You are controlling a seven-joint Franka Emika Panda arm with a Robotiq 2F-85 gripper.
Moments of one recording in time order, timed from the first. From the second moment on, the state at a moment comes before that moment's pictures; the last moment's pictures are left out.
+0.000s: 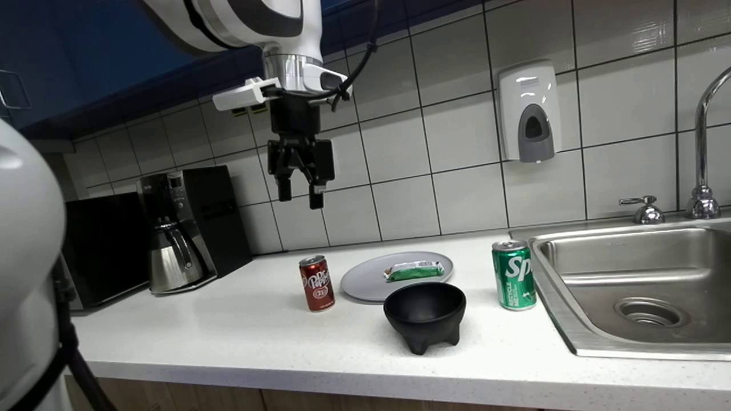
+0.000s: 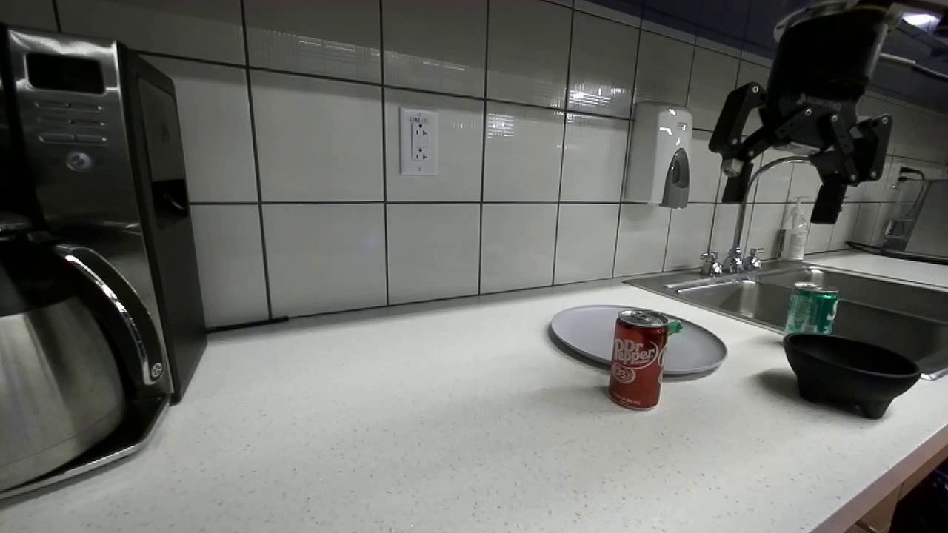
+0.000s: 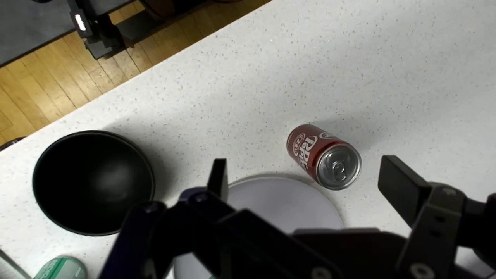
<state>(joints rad) -0.05 -0.46 -0.05 -2.54 0.19 2.05 0.21</state>
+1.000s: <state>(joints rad) -0.06 -0.17 -0.07 -2.39 0.21 2.20 0.38</state>
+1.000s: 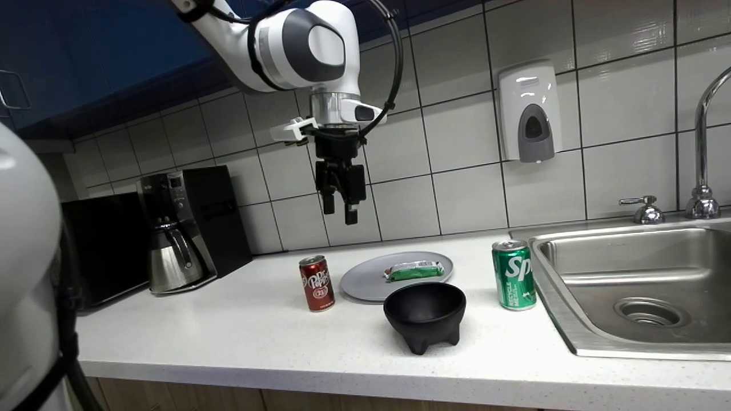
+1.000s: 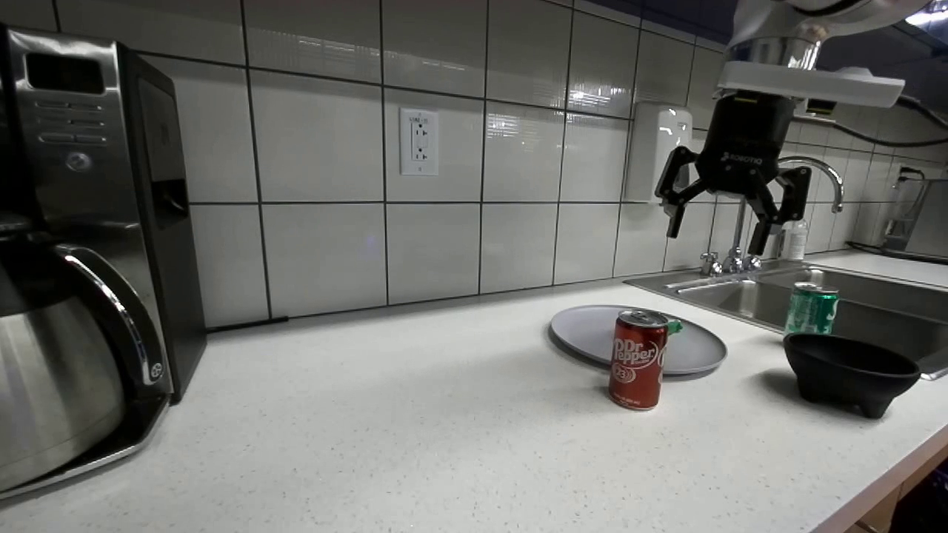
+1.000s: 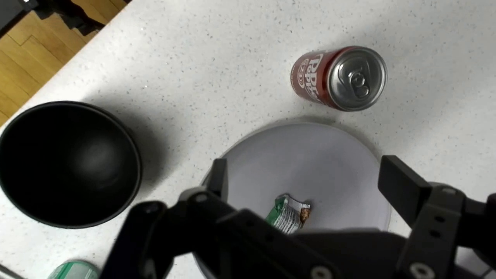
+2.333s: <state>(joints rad) -0.06 0.25 -0.10 -2.05 0.22 2.24 0.57</state>
